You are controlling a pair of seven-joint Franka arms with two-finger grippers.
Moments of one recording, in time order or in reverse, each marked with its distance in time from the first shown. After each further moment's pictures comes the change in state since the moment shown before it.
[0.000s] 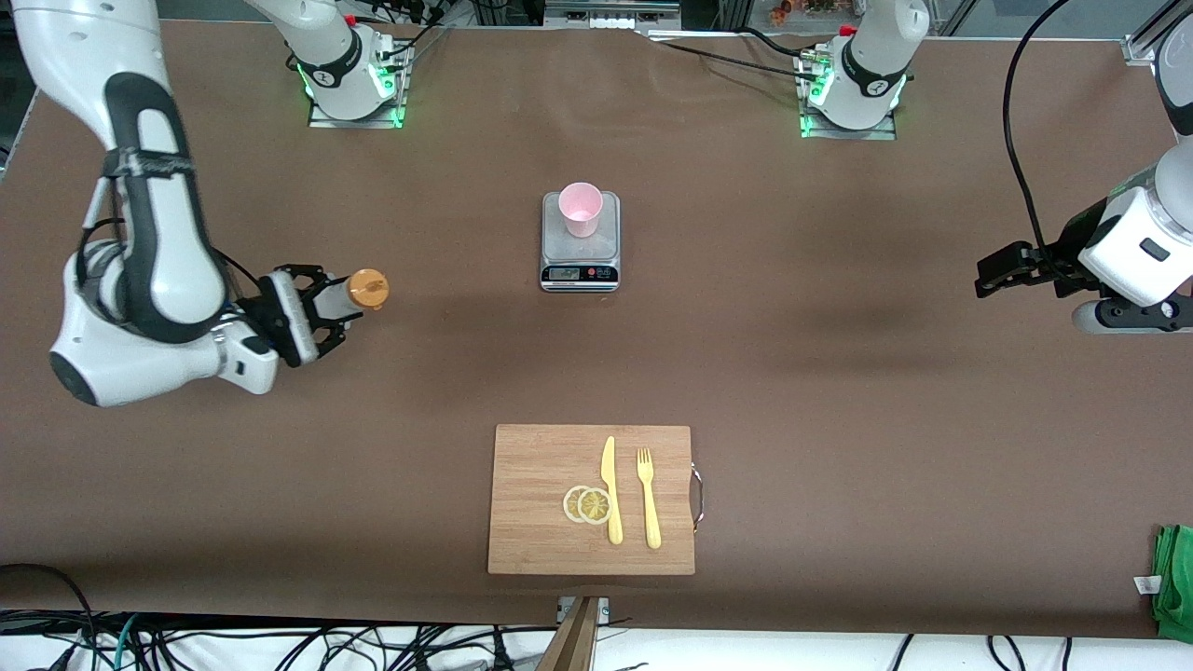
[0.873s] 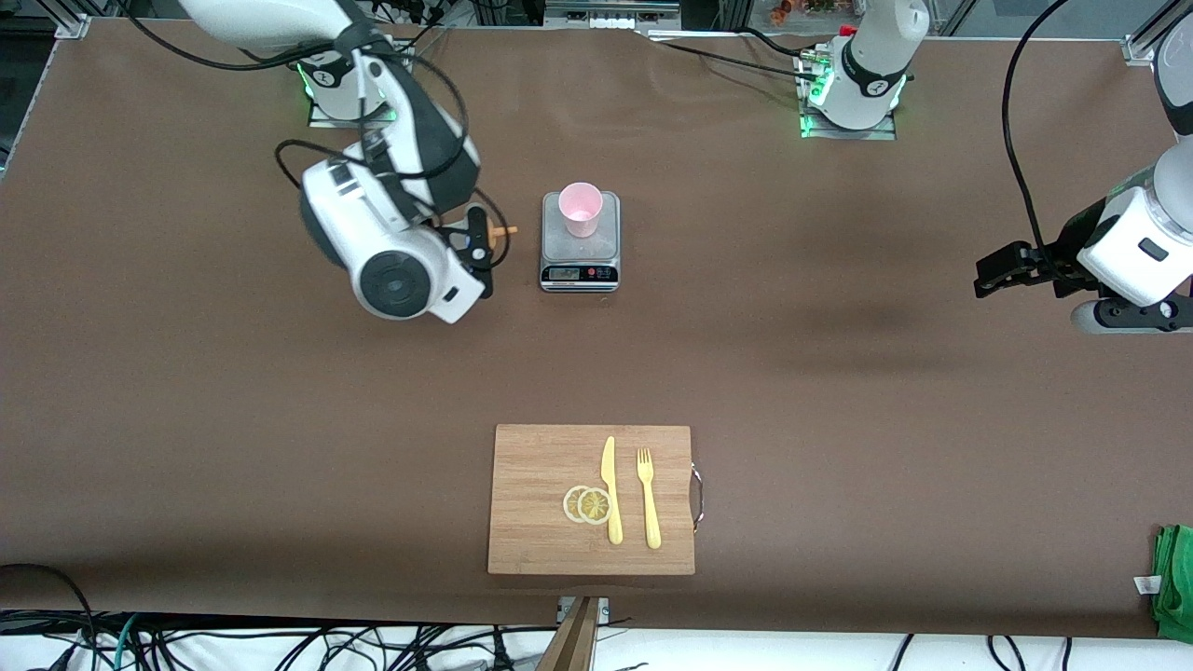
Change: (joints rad) left arm -0.001 0.000 -0.001 0.000 0.000 0.000 0.000; right arm 0.218 -0.051 0.297 0.042 -0.487 -0.099 0.630
